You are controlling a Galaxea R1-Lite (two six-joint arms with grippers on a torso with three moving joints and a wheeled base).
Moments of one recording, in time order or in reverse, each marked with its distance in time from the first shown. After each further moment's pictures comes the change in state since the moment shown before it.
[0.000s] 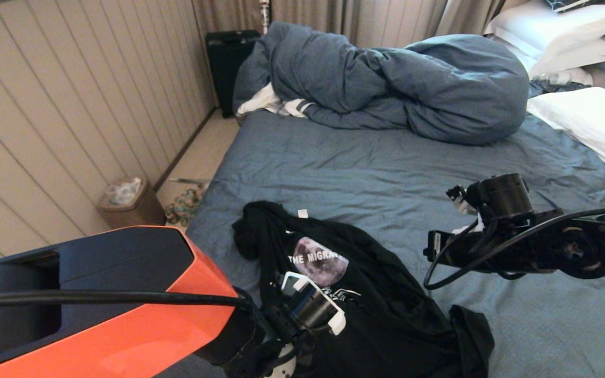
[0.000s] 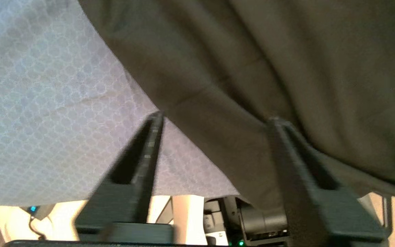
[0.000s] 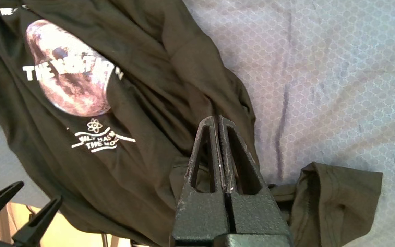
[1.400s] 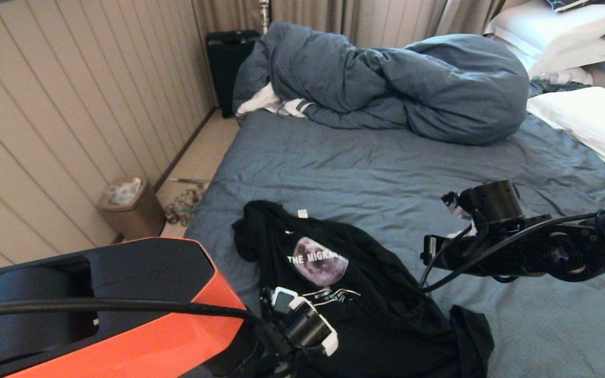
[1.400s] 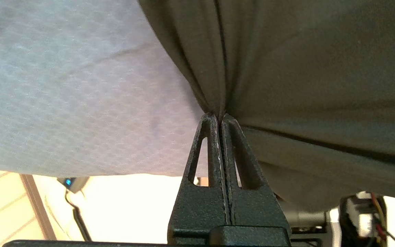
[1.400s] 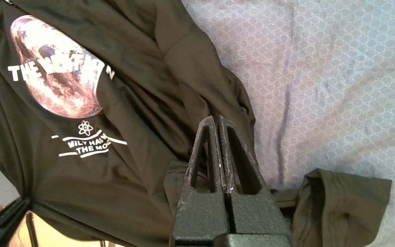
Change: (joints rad) left arm -0.001 0.032 0.072 0.025 0.081 -0.024; right arm 0.000 0.042 0.011 -0.039 -0.001 -0.001
